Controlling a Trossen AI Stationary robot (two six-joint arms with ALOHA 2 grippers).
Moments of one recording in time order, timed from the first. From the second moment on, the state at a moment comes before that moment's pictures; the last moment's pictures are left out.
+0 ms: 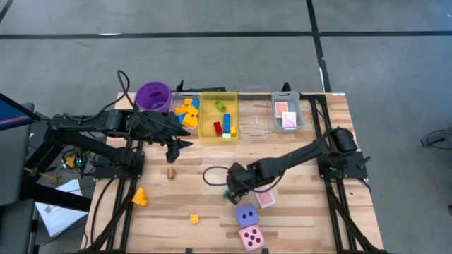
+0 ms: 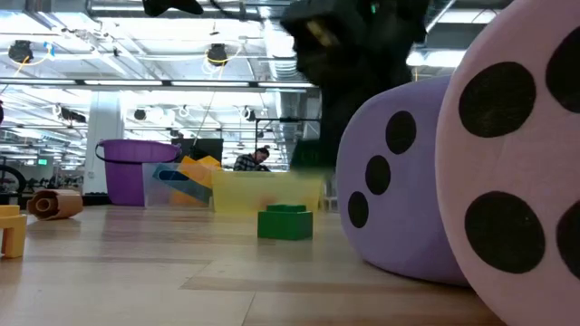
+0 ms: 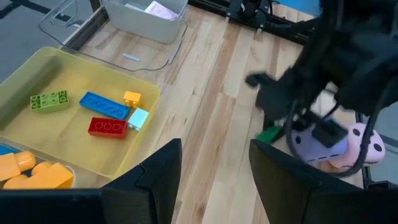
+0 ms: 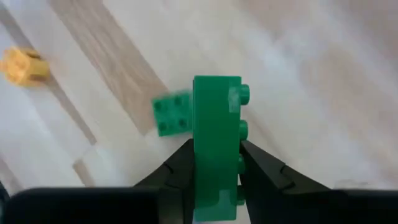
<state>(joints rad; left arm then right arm) -0.07 1.06 1.21 -0.81 -0.22 -0.36 0.30 1.94 1.39 -0.62 0.09 1.00</state>
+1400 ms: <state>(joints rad) -0.07 0.86 1.21 -0.82 -0.26 -0.38 -0.25 1.83 1.66 -0.43 0.02 0.49</state>
